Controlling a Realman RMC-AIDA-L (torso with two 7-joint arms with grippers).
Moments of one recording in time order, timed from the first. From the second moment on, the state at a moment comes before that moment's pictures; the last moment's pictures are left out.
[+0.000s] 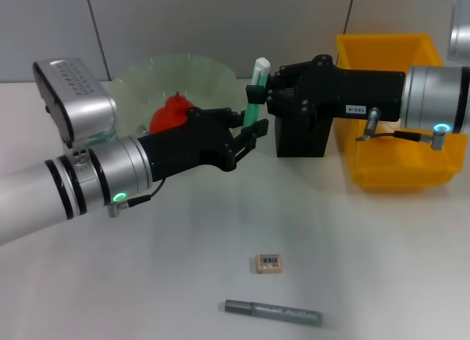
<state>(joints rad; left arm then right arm) -0.53 -2.05 1.57 0.61 0.99 1.00 -1.11 0.66 2.08 -1.01 -0.81 -1.68 -1.34 1.44</state>
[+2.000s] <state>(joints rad) -0.14 -1.97 1.10 0.74 1.28 1.52 -1.23 0.67 2.07 -0.99 -1.19 -2.10 -1.14 2.03</state>
